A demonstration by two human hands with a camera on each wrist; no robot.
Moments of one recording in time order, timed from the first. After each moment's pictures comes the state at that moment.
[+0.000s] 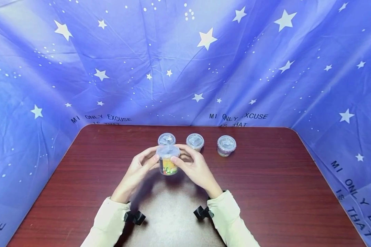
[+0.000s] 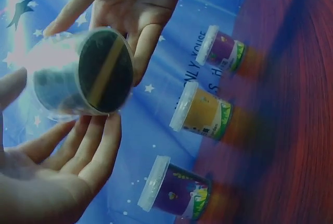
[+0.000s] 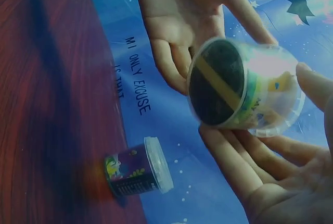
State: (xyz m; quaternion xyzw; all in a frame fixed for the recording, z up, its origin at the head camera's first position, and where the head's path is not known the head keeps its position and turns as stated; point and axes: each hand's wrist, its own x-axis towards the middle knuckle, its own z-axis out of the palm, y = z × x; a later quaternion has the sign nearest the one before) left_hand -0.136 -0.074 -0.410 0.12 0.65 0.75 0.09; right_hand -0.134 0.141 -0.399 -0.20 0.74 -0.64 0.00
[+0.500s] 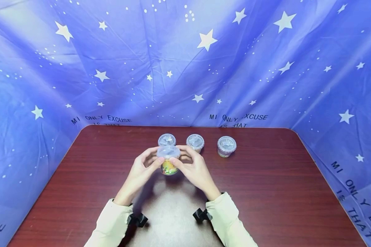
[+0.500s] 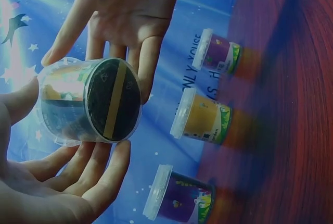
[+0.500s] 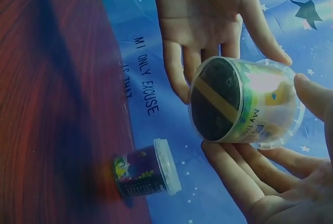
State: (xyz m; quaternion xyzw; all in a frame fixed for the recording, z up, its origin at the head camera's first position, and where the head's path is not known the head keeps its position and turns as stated) left_hand -0.133 -0.064 -0.409 0.11 0.71 0.69 0.03; right_hand -0.133 0.136 -0.405 -0.18 0.76 -0.62 -0.04
